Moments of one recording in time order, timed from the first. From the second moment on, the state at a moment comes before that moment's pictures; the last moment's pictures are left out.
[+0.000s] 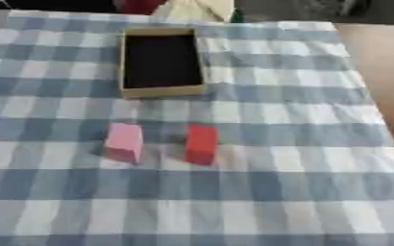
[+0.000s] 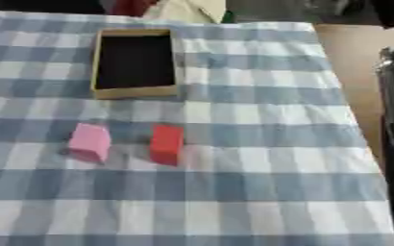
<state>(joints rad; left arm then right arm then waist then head) -0.18 0.51 0.21 -1.99 0.09 -0.44 0.35 -0.59 -0.41 -0.07 -1.99 0.45 0.05 -0.20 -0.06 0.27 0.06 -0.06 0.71</state>
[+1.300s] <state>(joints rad) -0.18 0.51 0.21 -1.99 0.09 -0.44 0.34 -0.76 -0.59 0.16 -1.82 0.46 0.04 0.05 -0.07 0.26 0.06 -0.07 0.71</state>
